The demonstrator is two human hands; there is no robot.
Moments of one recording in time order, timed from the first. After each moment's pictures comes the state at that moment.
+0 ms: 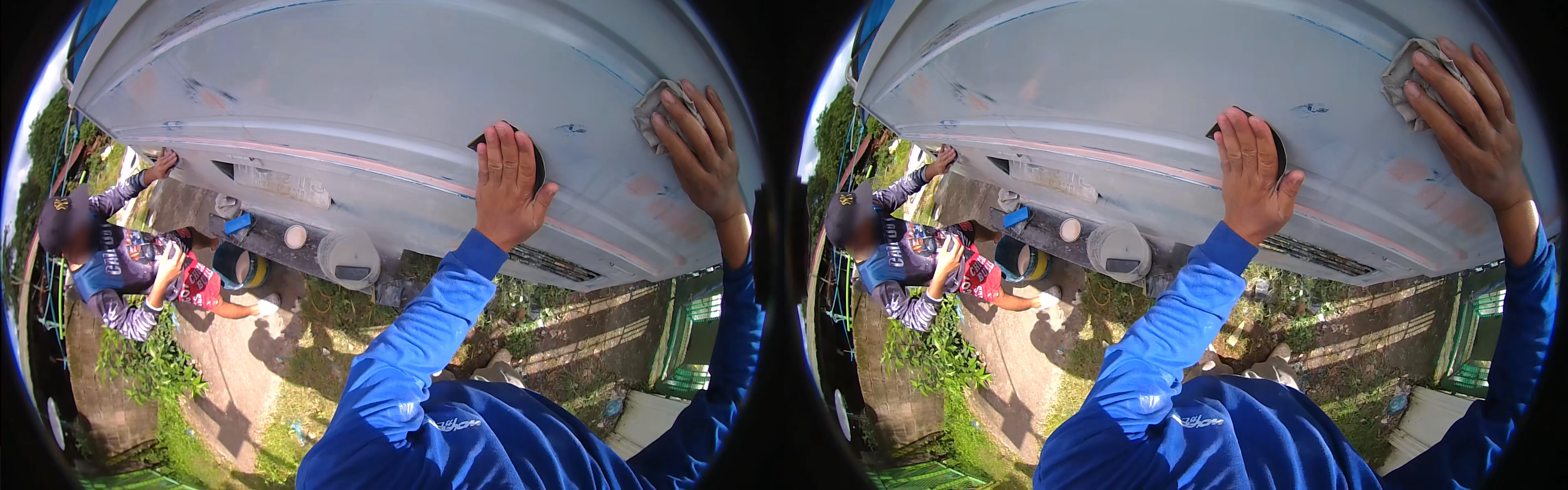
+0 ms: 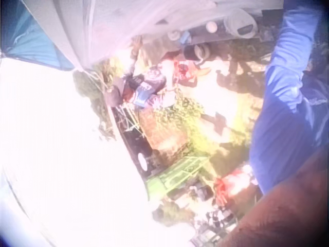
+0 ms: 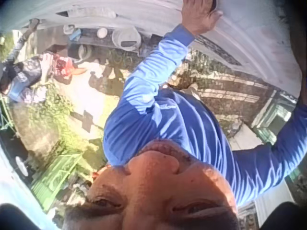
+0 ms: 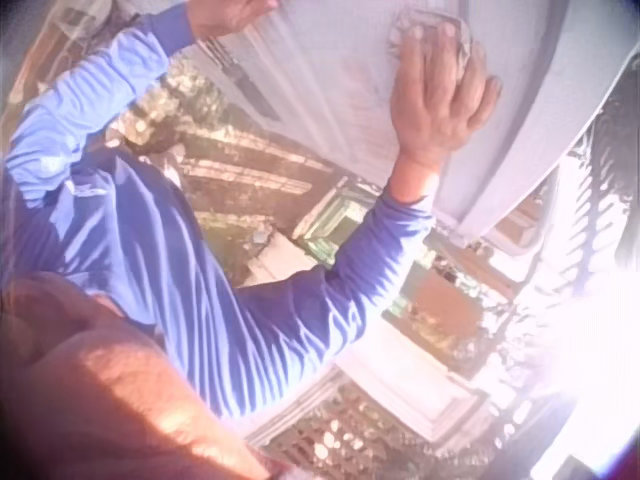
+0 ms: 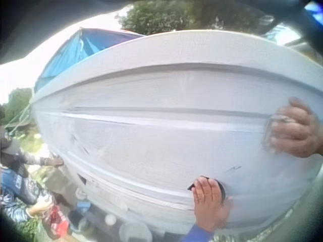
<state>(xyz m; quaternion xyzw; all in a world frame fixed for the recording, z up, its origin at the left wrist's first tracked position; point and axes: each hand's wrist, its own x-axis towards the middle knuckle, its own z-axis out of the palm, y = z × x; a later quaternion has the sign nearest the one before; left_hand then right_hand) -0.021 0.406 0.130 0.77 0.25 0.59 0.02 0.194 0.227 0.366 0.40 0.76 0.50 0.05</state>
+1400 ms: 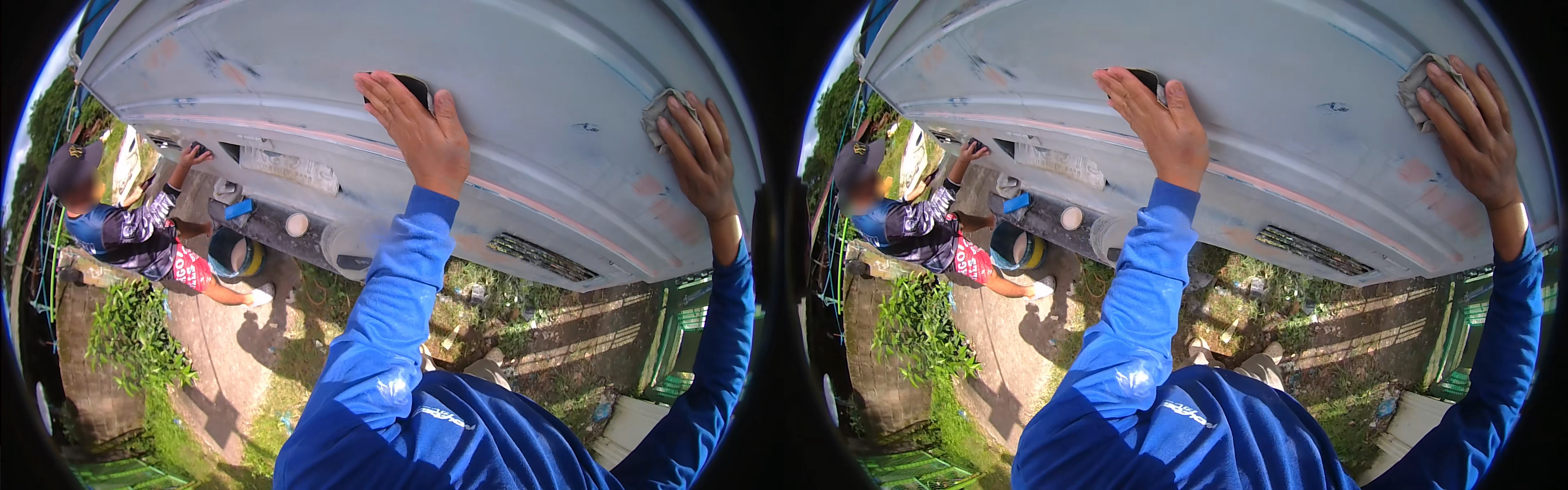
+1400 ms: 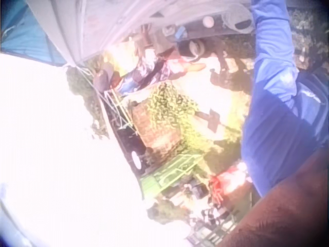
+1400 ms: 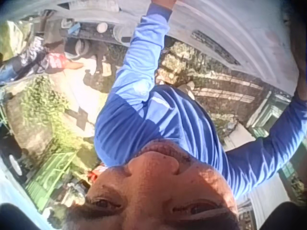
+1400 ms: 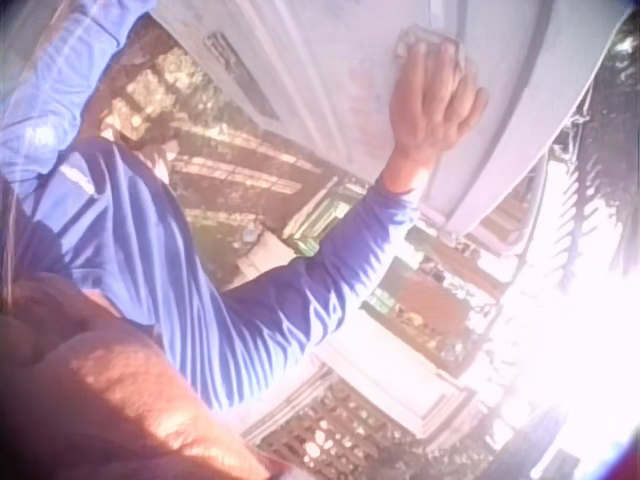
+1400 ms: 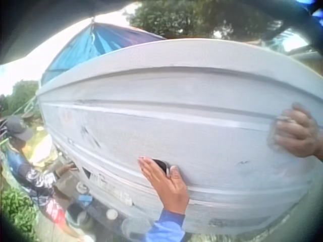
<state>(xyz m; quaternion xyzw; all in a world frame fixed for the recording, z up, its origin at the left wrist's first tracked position) -0.093 0.466 0.192 0.67 0.36 0.64 0.10 0.194 0.223 0.368 0.41 0.75 0.51 0.04</state>
